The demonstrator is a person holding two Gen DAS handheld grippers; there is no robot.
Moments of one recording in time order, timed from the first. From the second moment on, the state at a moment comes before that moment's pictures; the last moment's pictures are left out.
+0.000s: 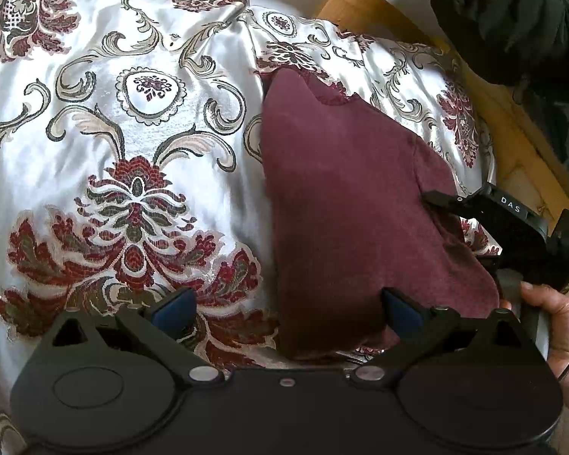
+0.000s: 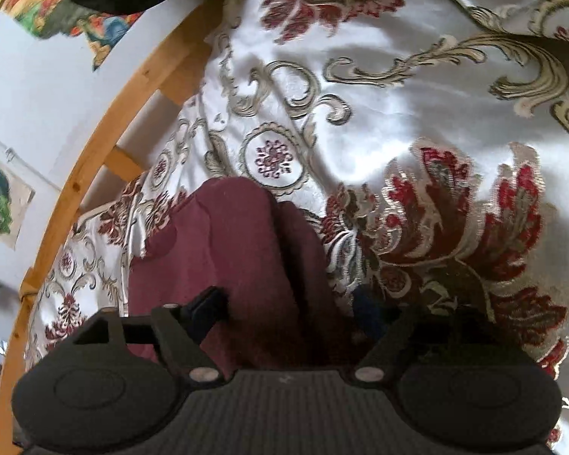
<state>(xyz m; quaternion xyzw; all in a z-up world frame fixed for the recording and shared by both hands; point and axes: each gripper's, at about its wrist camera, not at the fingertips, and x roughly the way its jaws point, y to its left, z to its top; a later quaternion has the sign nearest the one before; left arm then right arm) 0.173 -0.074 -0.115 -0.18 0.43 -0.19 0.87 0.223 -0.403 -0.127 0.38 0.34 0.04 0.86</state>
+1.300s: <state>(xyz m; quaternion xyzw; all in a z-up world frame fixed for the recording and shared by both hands) 0.174 -0.074 -0.117 -0.19 0.43 -0.19 0.86 0.224 -0.375 -0.117 0.29 0.37 0.05 0.88</state>
